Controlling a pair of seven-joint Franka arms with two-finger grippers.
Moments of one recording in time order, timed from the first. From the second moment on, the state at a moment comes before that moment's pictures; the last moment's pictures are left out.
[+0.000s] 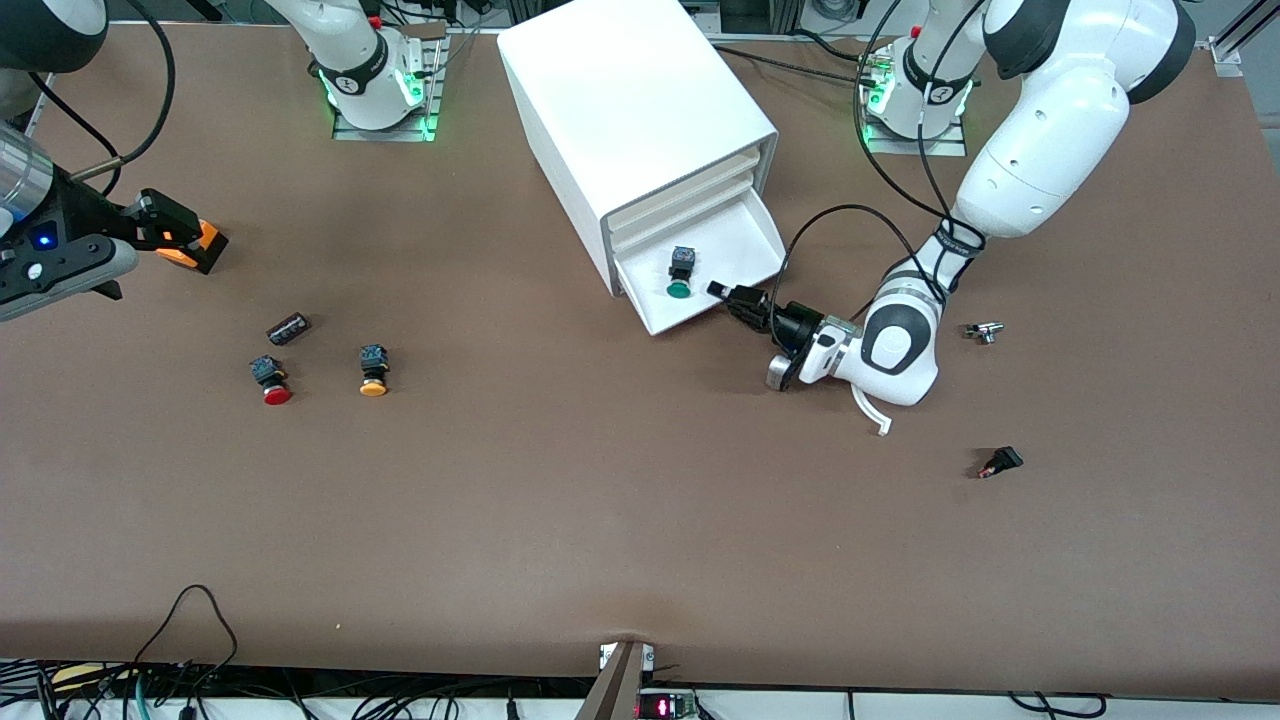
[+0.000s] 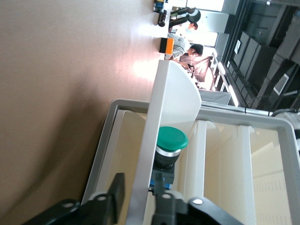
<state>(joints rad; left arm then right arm) 0.02 0.89 -0.32 -1.81 -1.16 1.73 0.87 -0.06 0.08 0.11 -1.57 -0.02 1.62 -0.42</state>
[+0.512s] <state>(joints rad) 0.12 0.83 -0.31 -1.80 -1.00 1.71 0.71 -0.06 0.13 0.11 -1.57 0.01 1.63 -0.42</state>
